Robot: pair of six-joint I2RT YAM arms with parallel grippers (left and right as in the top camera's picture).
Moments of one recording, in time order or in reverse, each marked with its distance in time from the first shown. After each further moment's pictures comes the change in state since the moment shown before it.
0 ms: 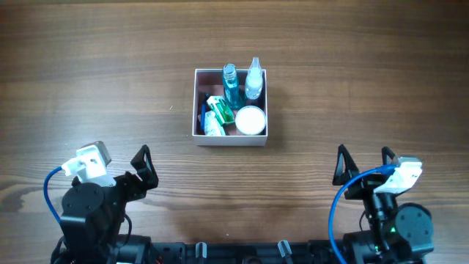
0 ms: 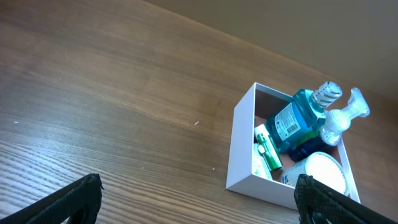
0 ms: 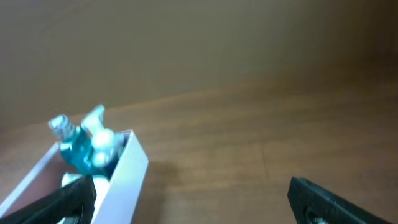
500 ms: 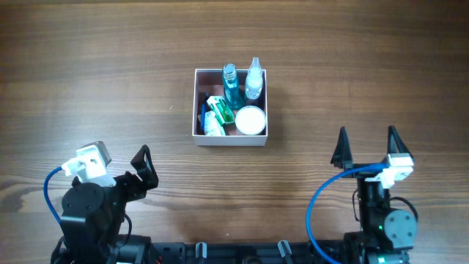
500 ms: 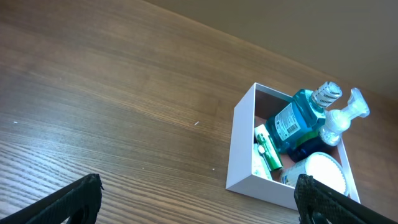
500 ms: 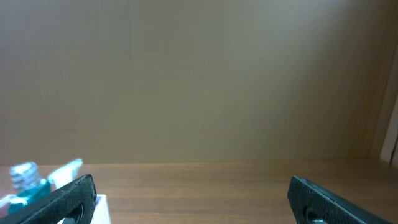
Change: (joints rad) left arm 0.000 0.000 0.000 0.000 0.000 0.000; right arm -0.048 -0.011 -0.336 0.673 -0.007 -0.206
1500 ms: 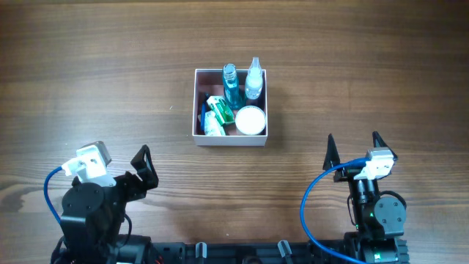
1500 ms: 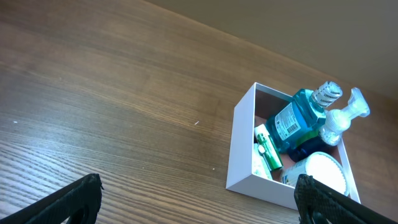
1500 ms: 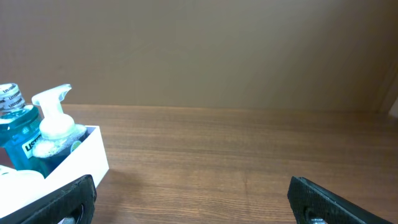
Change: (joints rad) left arm 0.000 0.000 -0.001 0.000 0.000 0.000; right arm -0.017 -0.003 -0.048 -0.164 -0.048 -0.034
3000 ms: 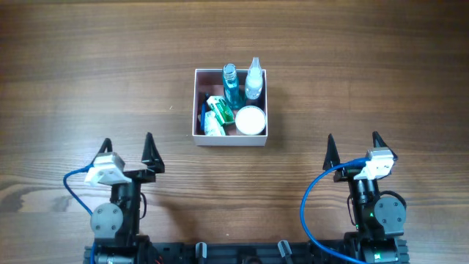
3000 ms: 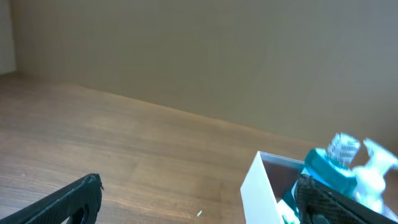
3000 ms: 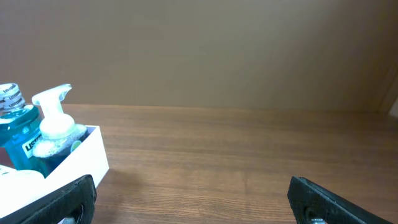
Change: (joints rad) left arm 0.094 -0.357 -0.690 0.846 0.053 0.163; right arm 0.000 0.000 0.000 0.000 0.000 0.000
